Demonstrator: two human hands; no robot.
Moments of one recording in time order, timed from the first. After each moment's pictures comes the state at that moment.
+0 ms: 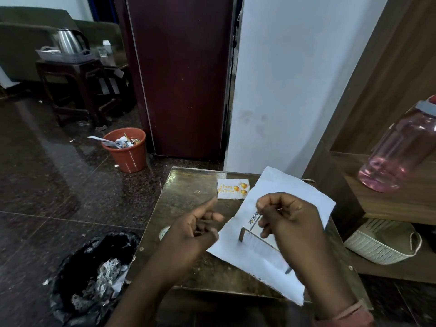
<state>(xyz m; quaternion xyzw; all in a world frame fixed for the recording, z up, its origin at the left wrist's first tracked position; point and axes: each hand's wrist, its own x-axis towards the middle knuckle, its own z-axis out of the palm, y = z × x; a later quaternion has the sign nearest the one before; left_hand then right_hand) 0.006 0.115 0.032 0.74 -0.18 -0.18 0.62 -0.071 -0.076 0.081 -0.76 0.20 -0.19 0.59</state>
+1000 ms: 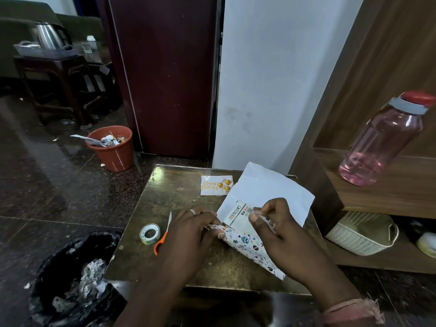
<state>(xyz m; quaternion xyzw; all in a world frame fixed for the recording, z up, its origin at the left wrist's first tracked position) 0.009 0.072 -0.009 0.85 -0.32 0.07 0.41 -0.099 -0.116 0.061 -0.90 0.17 -0.04 0.40</state>
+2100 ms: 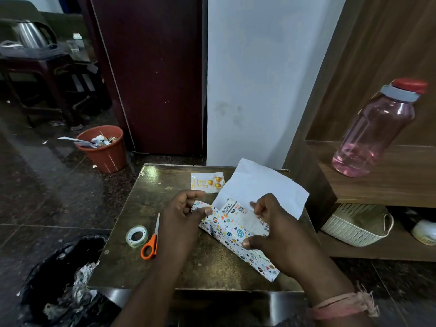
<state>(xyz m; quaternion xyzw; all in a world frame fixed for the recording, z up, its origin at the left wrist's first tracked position) 0.021 0.038 -0.002 0.75 -0.09 -0.02 0.65 -0.099 -0.131 0.061 -0.92 0.19 0.00 0.34</state>
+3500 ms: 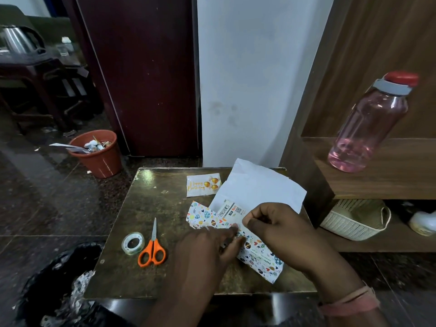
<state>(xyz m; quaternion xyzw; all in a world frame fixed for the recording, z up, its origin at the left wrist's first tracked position) -0.029 0.032 0.001 0.88 -0.30 0.07 0.36 -0.092 -0.132 0.075 -0.86 0.24 0.00 0.44</state>
